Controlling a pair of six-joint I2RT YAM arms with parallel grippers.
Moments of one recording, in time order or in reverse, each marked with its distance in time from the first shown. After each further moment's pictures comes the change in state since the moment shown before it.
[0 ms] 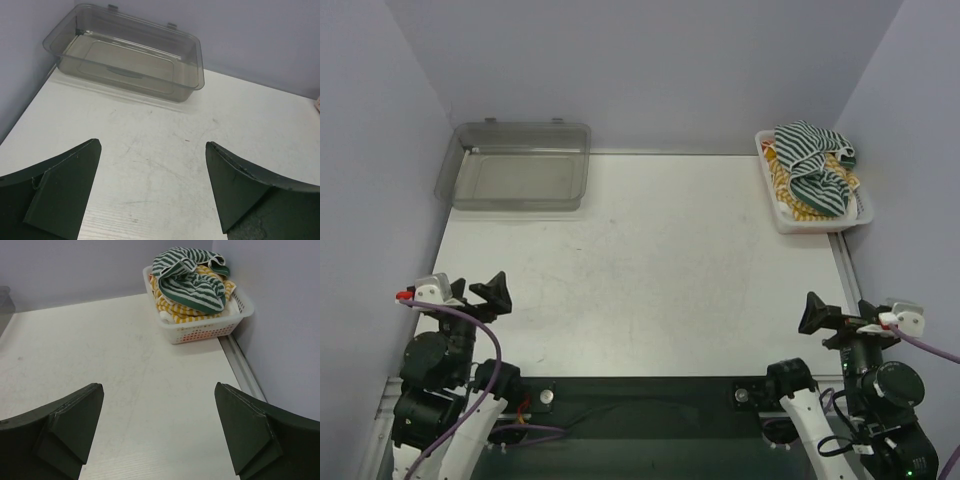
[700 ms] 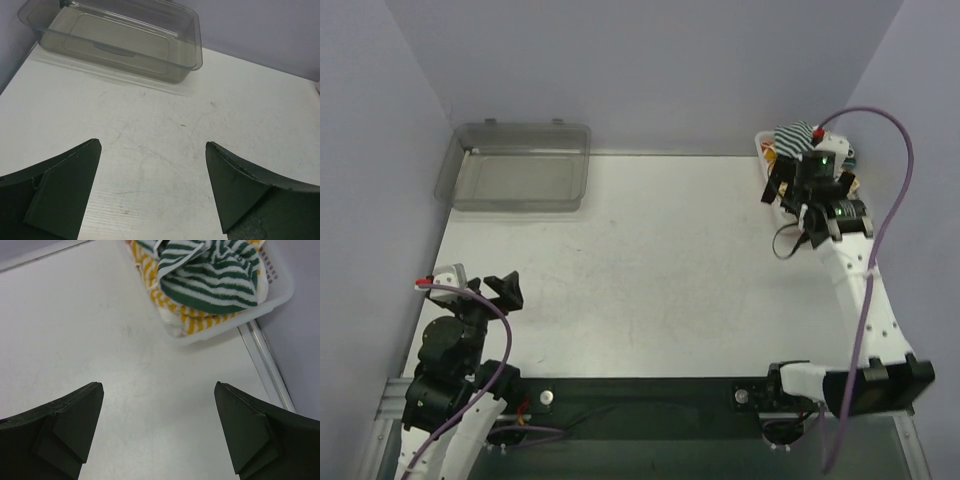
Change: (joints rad) left arm -0.007 0.053 -0.078 0.023 0.024 -0.056; right arm -0.080 1.082 0.404 0.125 0.004 0.145
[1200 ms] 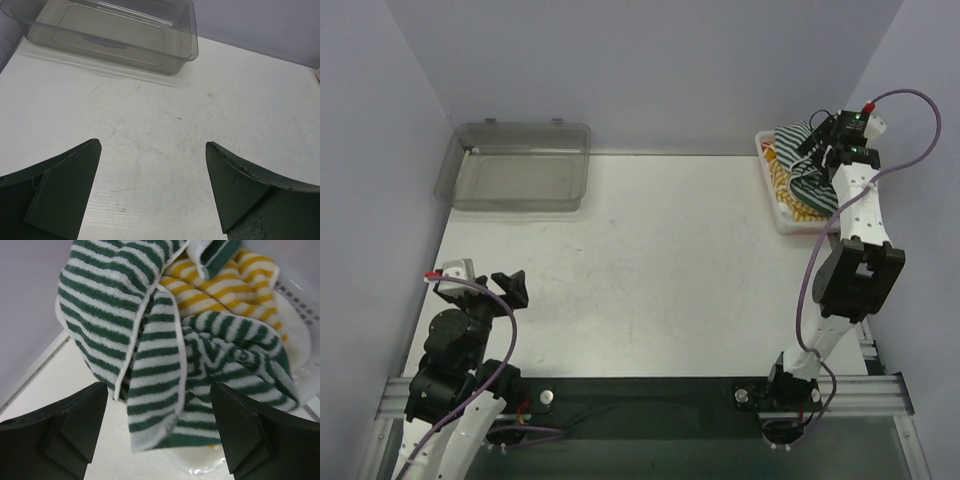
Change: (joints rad) left arm -0.023 0.029 -0.017 0.027 0.021 0.002; right arm -0.399 0.674 0.417 0.204 -0.183 0.259
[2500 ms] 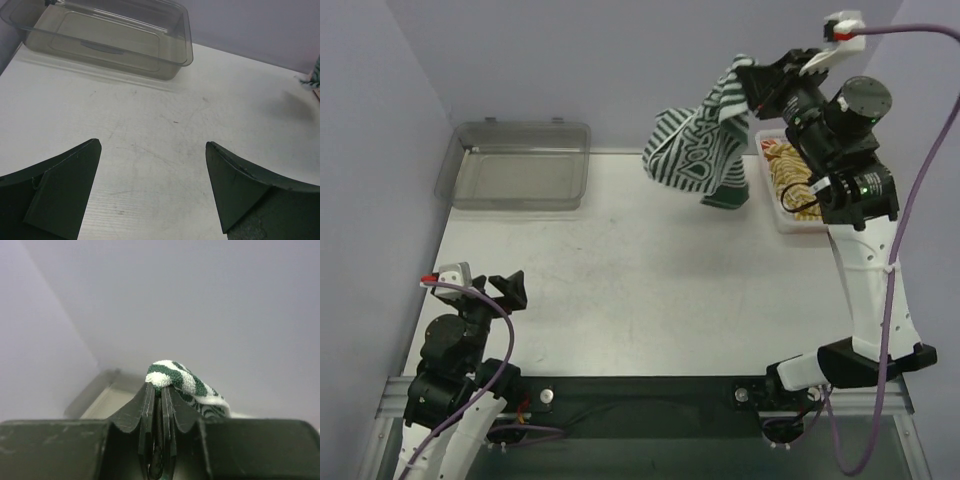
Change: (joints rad) left arm 0.000 -0.032 -0.003 0.000 0.010 0.001; right arm 0.494 -0.351 0.344 0.190 -0.328 -0.225
